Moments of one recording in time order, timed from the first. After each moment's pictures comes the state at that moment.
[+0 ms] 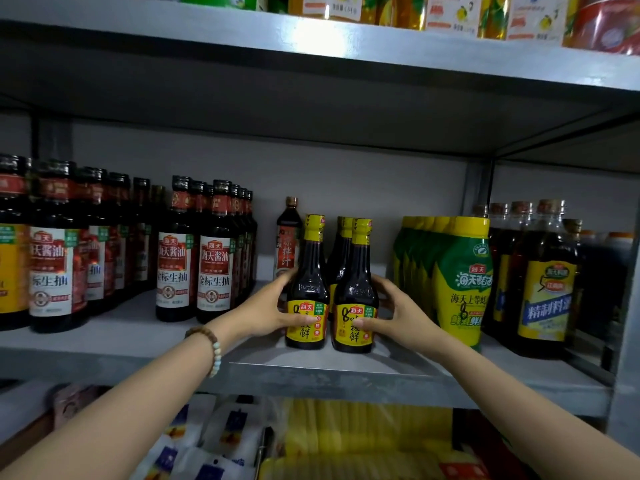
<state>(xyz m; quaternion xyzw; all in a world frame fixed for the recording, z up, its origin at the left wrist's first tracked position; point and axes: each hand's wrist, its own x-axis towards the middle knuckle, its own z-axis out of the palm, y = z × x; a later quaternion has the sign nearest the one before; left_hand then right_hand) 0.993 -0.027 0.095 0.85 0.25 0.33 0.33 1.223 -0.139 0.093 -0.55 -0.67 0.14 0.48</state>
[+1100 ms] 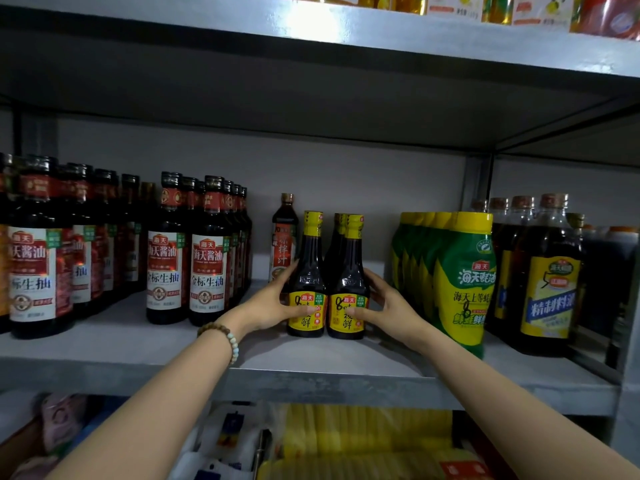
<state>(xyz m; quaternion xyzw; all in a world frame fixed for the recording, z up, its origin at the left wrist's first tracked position) 1.014 0.009 0.087 0.83 0.28 0.32 0.36 1.234 -0.099 0.083 -0.55 -0.64 0.18 0.51</state>
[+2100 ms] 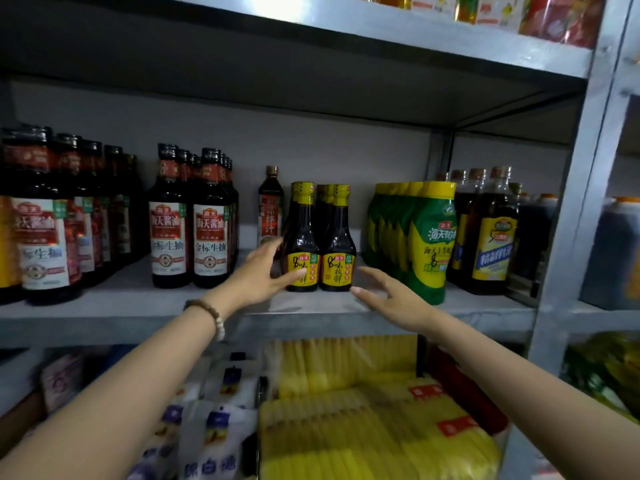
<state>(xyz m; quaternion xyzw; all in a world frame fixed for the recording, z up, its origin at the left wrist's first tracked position) 0.965 -0.048 0.088 0.89 0.28 0.32 0.18 1.172 -0.205 0.073 -0.70 -0.62 0.05 0.36</state>
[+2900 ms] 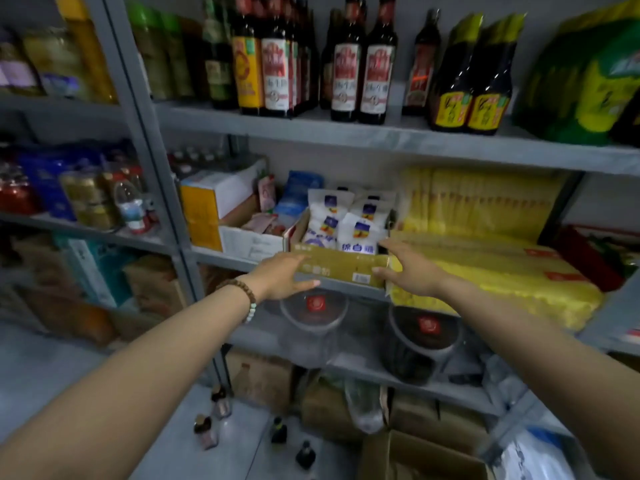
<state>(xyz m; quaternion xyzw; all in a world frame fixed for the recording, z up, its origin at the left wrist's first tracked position) 0.695 -0.254 -0.109 0.86 0.49 0.05 0.13 0.953 -0.301 -0.097 -0.66 -0.73 0.13 0.14</state>
